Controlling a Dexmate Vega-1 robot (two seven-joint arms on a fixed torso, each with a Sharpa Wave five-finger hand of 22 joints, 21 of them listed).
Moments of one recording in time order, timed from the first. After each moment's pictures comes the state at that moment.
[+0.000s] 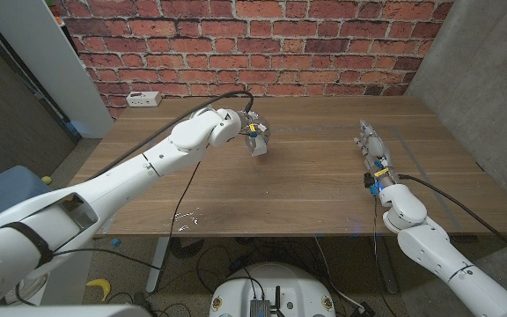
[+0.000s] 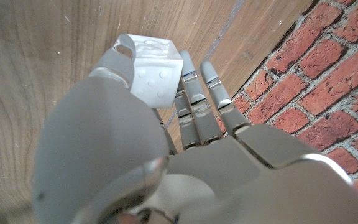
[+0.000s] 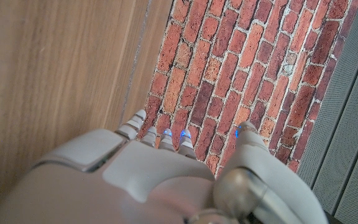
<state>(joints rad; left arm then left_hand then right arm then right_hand) 0.43 0.67 0.86 -1.83 1.07 0.17 -0.66 1.17 -0.03 0.39 -0.17 0.20 0.71 -0.21 0.52 0.27 0.67 0.03 0.64 0.52 0.92 -0.03 0.45 0.39 0.41 0.03 0.86 0.24 -1.18 -0.59 -0.25 -1.65 0.58 0.33 -0.22 0.27 0.13 0.26 -0.10 0.19 -0.03 -0.07 0.19 0.18 -0.09 0.06 0.20 0.19 -0.15 0.07 0.20 0.18 0.03 0.06 0.19 0.17</state>
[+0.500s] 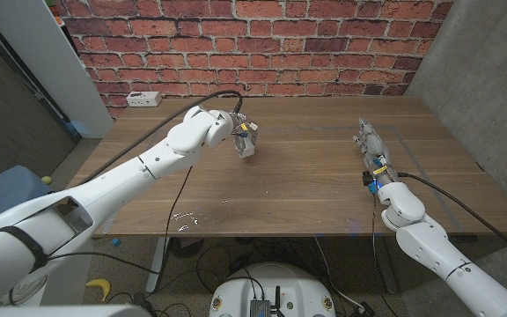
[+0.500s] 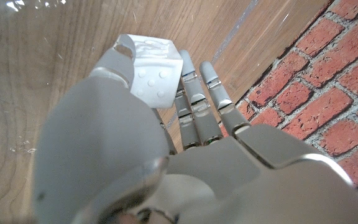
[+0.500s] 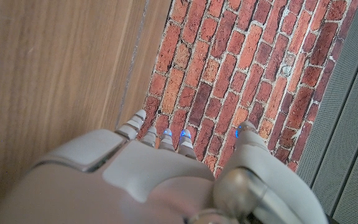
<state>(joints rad) 0.44 0.68 0.85 -1.84 1.09 0.27 -0.74 1.17 -0.03 0.39 -0.17 0.20 0.71 -0.21 0.52 0.27 0.67 0.03 0.65 0.53 0.92 -0.03 0.44 0.40 0.40 0.02 0.88 0.23 -1.16 -0.59 -0.25 -1.65 0.58 0.32 -0.22 0.27 0.13 0.26 -0.10 0.19 -0.03 -0.07 0.19 0.18 -0.09 0.06 0.20 0.19 -0.15 0.07 0.20 0.18 0.03 0.06 0.19 0.17</state>
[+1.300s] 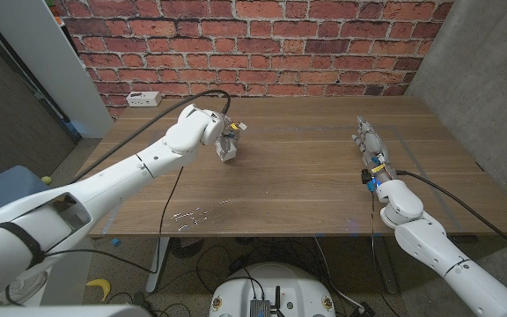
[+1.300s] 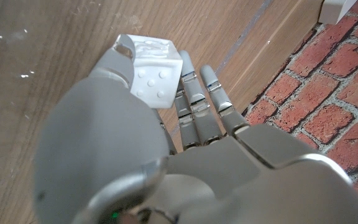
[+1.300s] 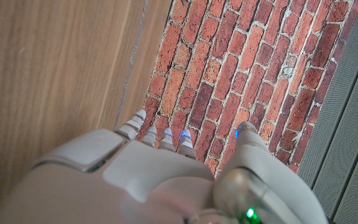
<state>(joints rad) 0.41 0.70 0.88 -1.78 1.17 0.35 -0.87 1.17 -0.03 0.38 -0.16 0.19 0.71 -0.21 0.53 0.27 0.65 0.01 0.64 0.55 0.92 -0.05 0.41 0.44 0.34 0.02 0.91 0.22 -1.15 -0.59 -0.26 -1.65 0.57 0.30 -0.23 0.27 0.13 0.26 -0.10 0.19 -0.03 -0.07 0.19 0.18 -0.08 0.06 0.20 0.19 -0.15 0.07 0.20 0.18 0.03 0.06 0.19 0.17</state>
